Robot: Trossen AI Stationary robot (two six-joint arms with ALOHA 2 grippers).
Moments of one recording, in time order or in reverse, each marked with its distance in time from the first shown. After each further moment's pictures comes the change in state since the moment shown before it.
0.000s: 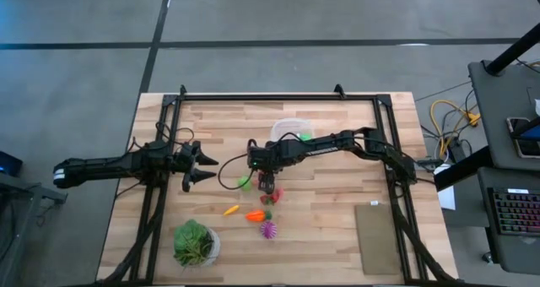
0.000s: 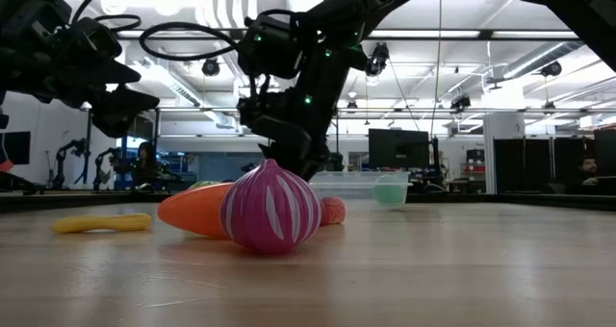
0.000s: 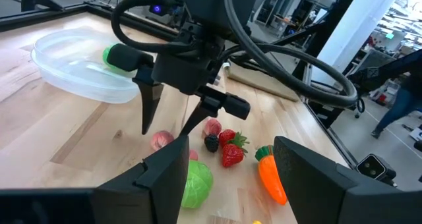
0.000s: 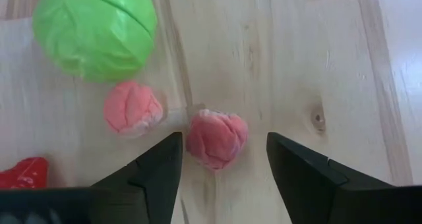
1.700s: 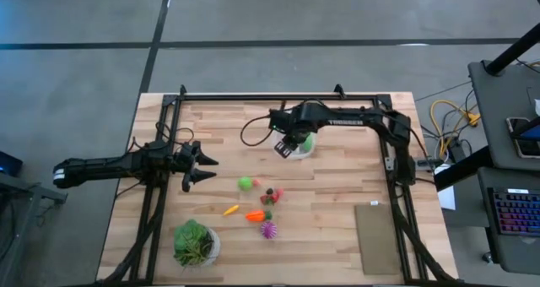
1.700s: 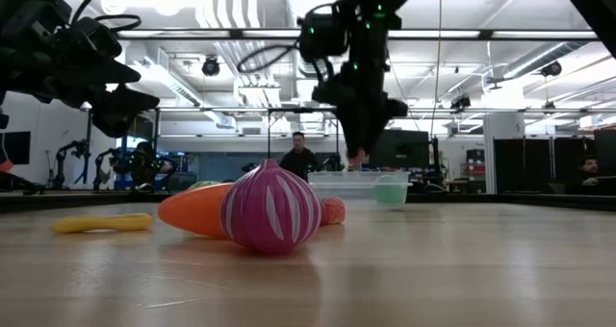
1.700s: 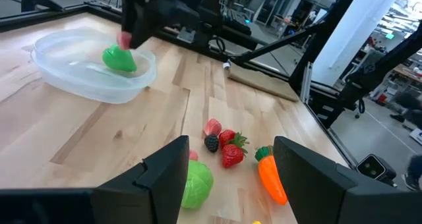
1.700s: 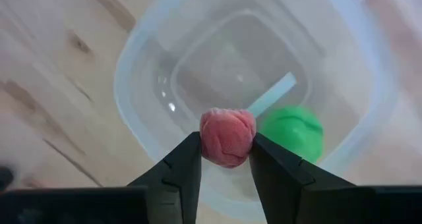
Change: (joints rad) left arm 0.000 -0.002 0.000 0.000 0.000 0.000; right arm -0.207 -0.237 -0.047 -0.430 0.067 0.371
